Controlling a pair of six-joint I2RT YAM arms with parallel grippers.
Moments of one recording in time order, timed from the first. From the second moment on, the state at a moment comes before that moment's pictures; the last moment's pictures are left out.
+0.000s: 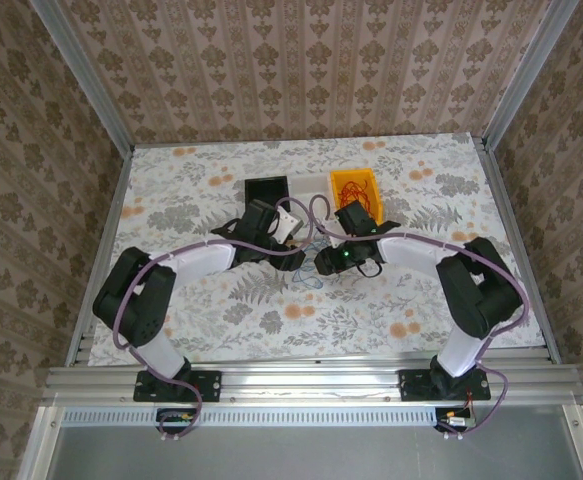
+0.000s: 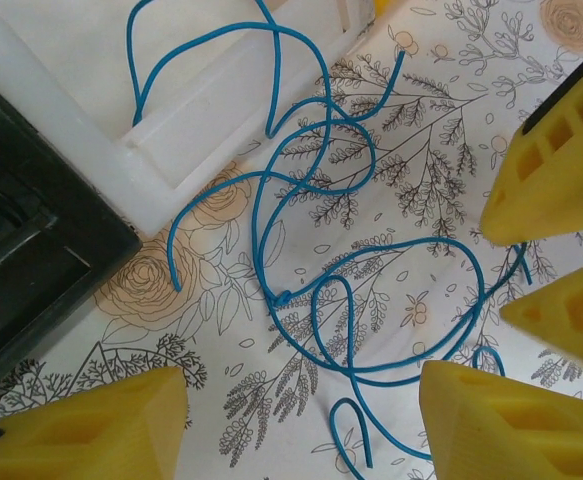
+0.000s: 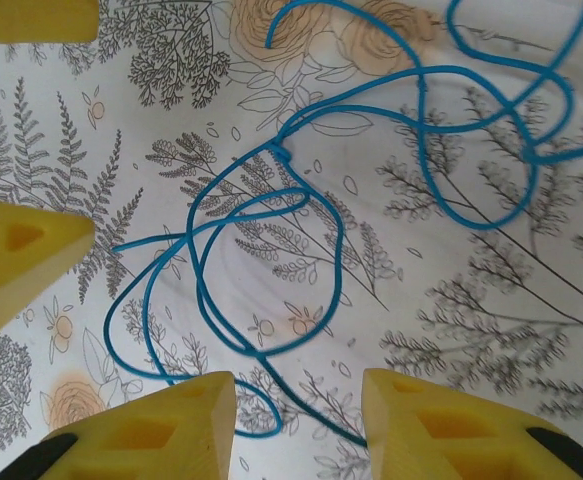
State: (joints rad) left arm -0.65 1.66 0.95 -0.20 0.30 0.00; right arm 0.52 1.72 1.01 -0.37 -0.34 0.13
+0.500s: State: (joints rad) left arm -0.63 1.66 0.96 -0.21 0.29 0.02; right arm 0.55 1.77 1.02 -0.38 -0.26 0.09
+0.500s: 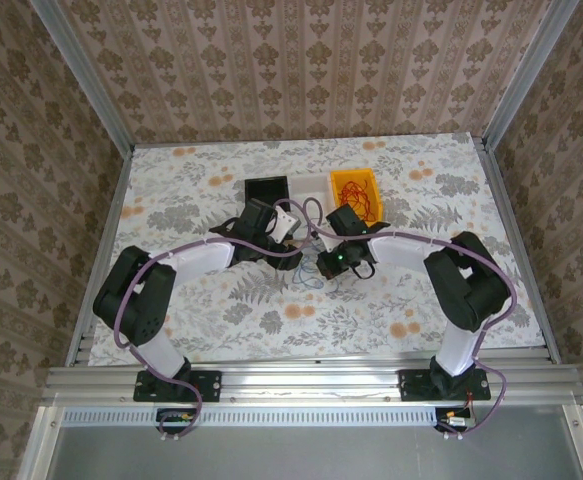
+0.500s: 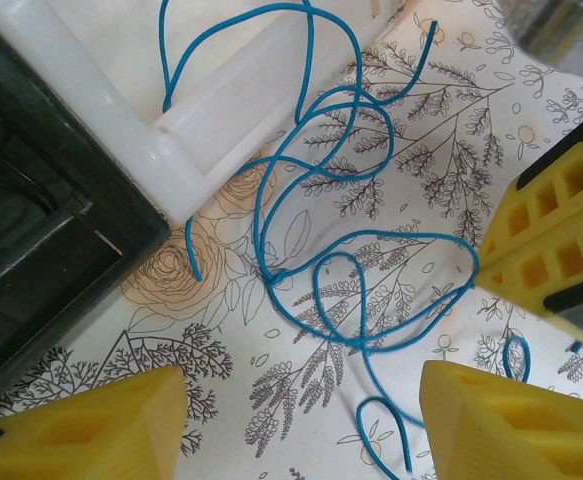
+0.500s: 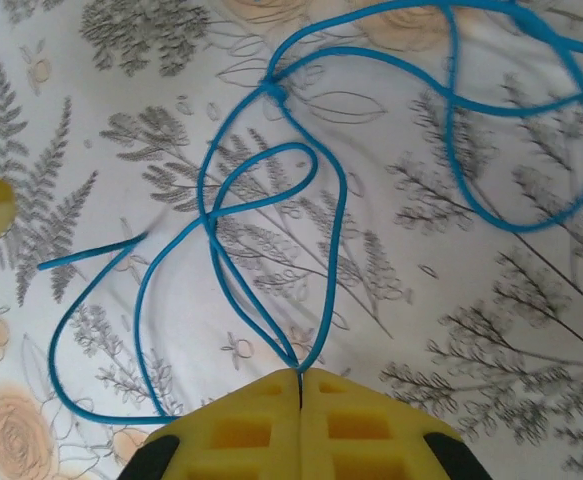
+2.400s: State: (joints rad) left arm -0.79 2.07 1.51 -0.30 0.43 0.10; right arm 0.13 1.35 0.61 -0.34 0.07 0.56
